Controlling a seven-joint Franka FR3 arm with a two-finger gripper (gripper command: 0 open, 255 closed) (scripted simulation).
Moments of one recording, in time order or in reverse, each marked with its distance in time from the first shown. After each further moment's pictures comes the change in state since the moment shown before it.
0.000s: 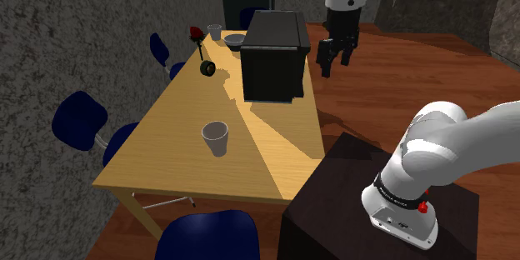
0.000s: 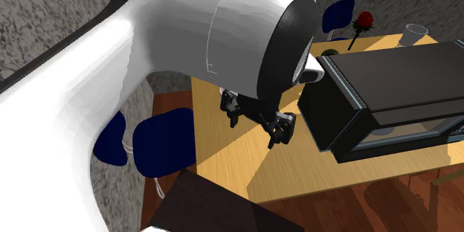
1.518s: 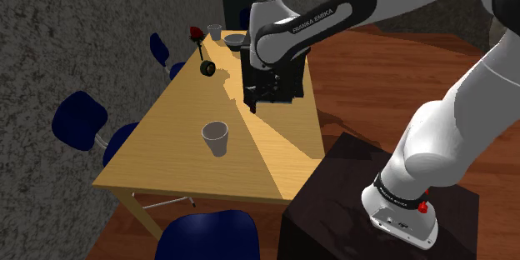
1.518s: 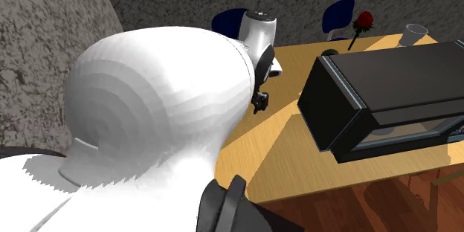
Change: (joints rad) arm 0.071 0.625 0.089 0.034 0.107 0.686 0.066
